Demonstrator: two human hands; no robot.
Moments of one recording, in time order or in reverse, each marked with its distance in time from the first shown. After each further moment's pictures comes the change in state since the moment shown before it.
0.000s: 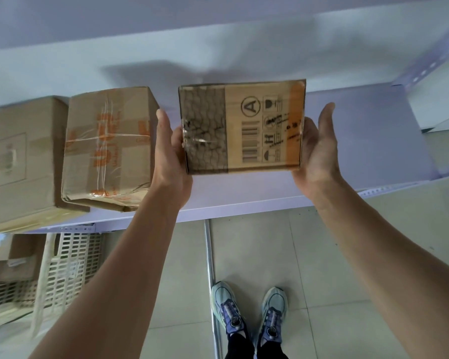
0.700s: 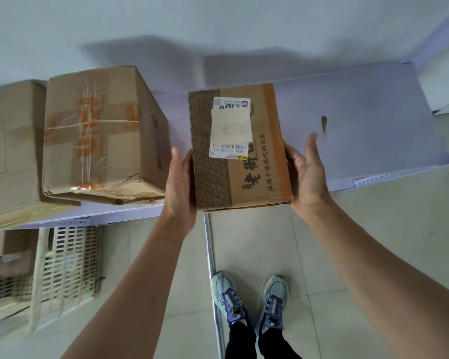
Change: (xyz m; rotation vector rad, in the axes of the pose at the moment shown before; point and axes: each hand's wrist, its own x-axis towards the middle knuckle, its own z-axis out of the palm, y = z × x) left_hand -0.016 -0.080 -0.026 -0.003 -0.014 -0.126; right_hand -0.010 0.075 -0.032 0.009 -0.137 0.112
